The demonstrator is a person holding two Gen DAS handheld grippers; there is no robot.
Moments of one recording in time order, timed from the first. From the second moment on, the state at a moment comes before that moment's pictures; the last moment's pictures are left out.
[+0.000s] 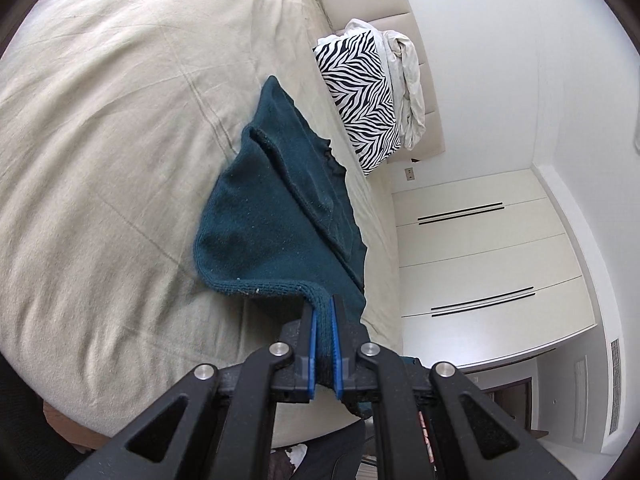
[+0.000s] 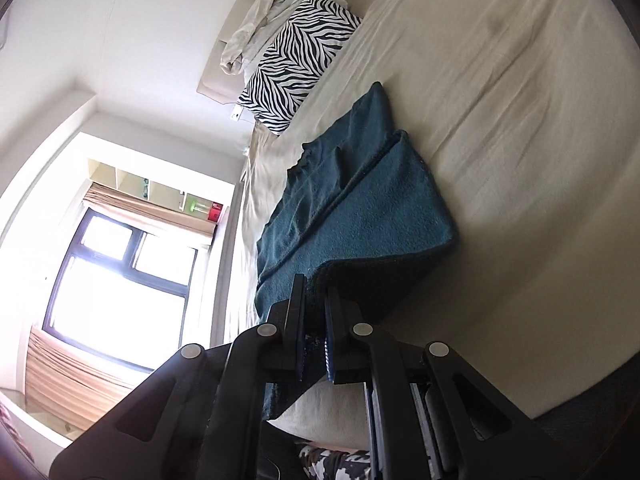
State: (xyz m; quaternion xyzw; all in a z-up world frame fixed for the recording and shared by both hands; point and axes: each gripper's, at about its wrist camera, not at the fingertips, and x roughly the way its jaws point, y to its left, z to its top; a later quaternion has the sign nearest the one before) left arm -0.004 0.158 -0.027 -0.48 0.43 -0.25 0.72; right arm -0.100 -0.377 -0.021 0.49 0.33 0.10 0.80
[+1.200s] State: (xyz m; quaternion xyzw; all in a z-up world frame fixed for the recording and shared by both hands) left arm 0.285 0.129 -0.066 -0.45 0.43 -0.17 0.76; right arm 0.264 -0.446 -0.096 0.45 0.37 -0.04 0.81
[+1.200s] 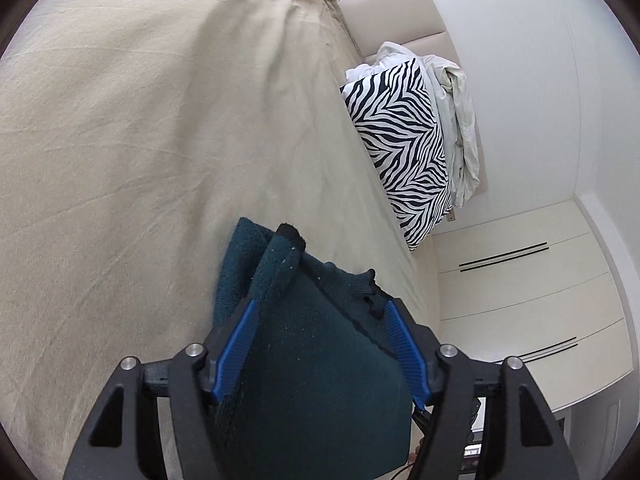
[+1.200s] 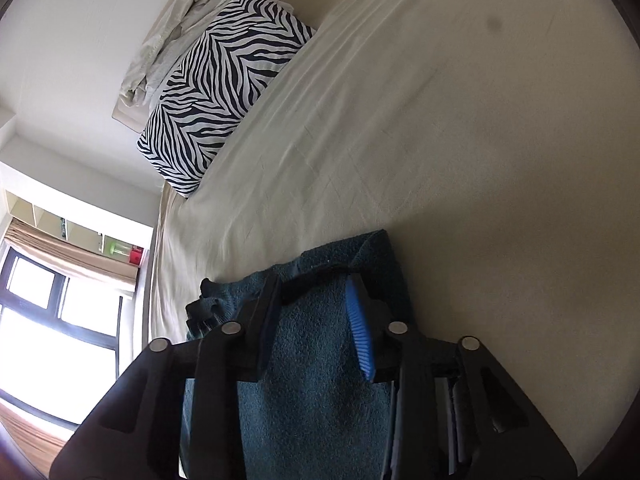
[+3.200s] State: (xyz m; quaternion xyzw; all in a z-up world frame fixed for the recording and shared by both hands) left arm 0.140 0.114 -0.087 -0.24 0.46 -0.11 0.85; right arm 0.068 -0.387 -0.109 0.24 0.46 -0.08 0.85
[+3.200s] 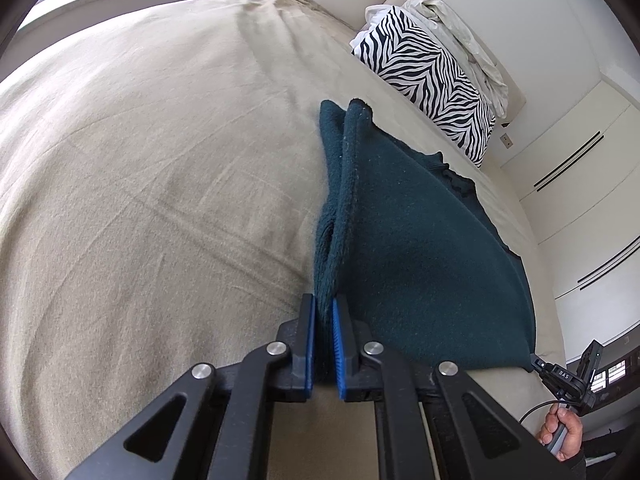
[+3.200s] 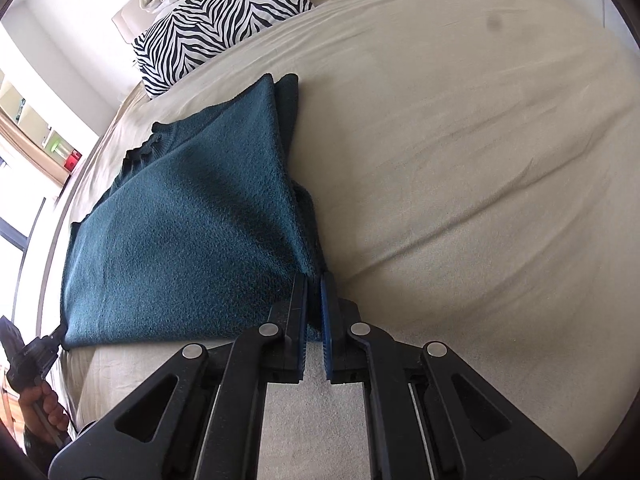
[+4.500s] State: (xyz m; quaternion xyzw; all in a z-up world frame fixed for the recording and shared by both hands) left arm 0.271 -0.001 -0.046 -0.04 0.43 -0.07 0.90; right arm 0.159 -0.336 -0.039 0.33 0.39 0.08 0.86
